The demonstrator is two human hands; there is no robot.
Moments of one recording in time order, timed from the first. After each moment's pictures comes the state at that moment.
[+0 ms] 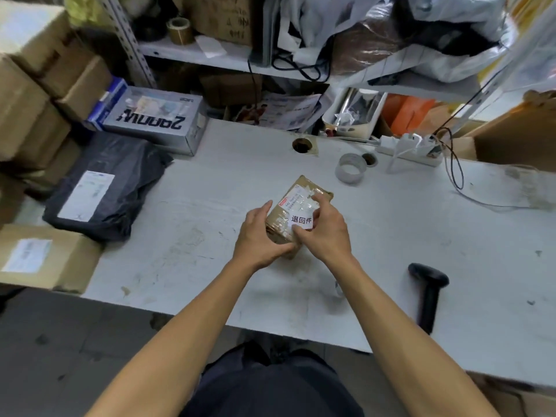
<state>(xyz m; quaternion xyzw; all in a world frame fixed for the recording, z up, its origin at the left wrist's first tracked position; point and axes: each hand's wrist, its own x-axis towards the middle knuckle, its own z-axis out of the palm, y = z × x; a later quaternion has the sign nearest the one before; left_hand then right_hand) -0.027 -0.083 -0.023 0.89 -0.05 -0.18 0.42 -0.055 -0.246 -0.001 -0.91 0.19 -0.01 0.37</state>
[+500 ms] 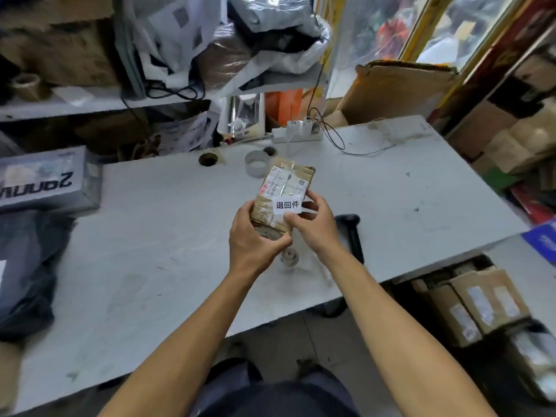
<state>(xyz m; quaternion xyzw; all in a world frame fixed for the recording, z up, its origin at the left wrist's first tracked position) -0.098 -0.157 0.023 0.81 -0.23 -0.08 0.53 -0.169 -0.287 0.048 -0.66 0.37 -0.18 0.63</state>
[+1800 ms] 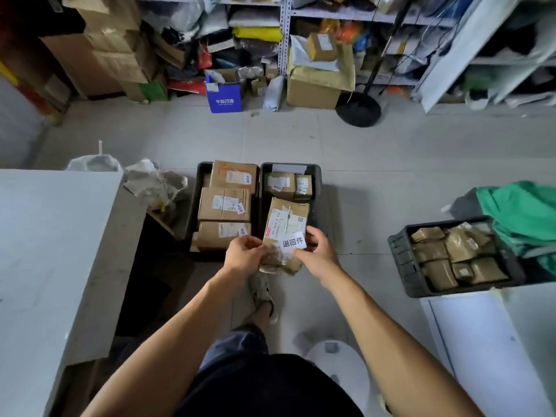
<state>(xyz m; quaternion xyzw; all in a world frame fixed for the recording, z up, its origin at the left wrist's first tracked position) -0.717 -0.579 -0.098 0.64 -0.48 -0.58 0.16 -0.884 -0.501 -0.068 -0.26 0.77 -0.35 0.46</state>
